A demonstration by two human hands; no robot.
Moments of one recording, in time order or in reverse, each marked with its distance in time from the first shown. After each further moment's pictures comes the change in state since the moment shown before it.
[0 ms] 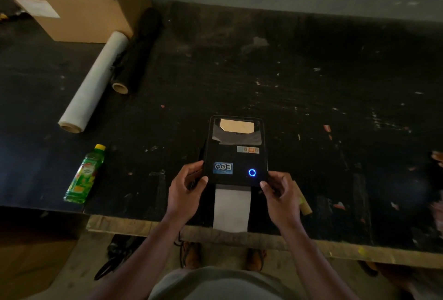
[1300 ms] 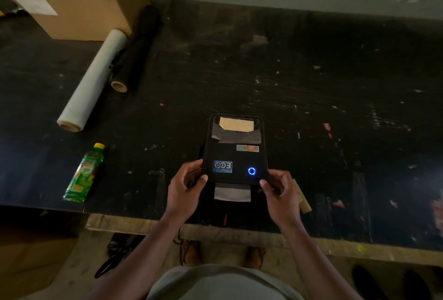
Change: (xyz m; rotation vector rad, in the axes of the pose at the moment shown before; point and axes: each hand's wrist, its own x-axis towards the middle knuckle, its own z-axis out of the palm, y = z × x) left_hand 0.002 -0.002 -0.002 -0.027 -0.012 0.013; right_hand 0.000 -0.003 -0.001 0.017 -0.016 0.032
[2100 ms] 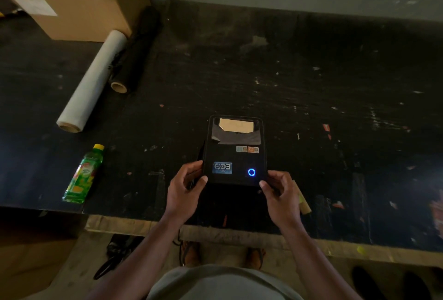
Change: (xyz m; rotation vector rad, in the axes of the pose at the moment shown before) left_hand 0.001 -0.003 -0.001 -0.006 -0.011 -0.016; right_hand 0.002 0.001 -0.001 -0.009 -0.017 0.019
